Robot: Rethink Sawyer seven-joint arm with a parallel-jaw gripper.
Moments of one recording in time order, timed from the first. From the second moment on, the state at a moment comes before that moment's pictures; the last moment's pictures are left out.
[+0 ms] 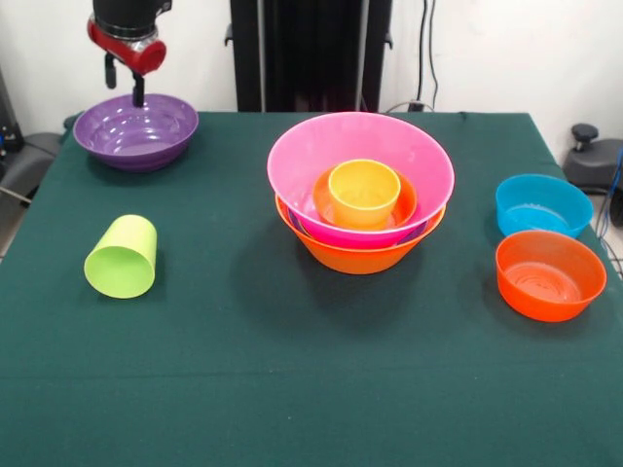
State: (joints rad) arm -0.76 -0.60 -0.15 1.93 -0.56 0.22 2.11
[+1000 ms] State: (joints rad) arm -0.73 -0.63 -0.15 1.96 -0.35 0.22 2.11
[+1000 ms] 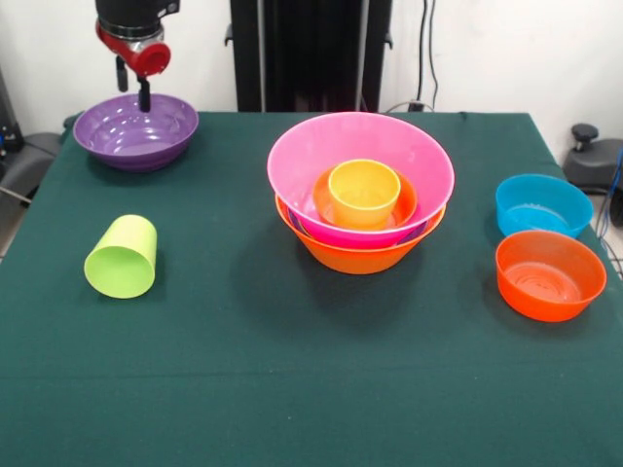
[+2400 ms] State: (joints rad) arm -0.67 -0.47 -0.14 1.96 -0.22 0.17 2.11
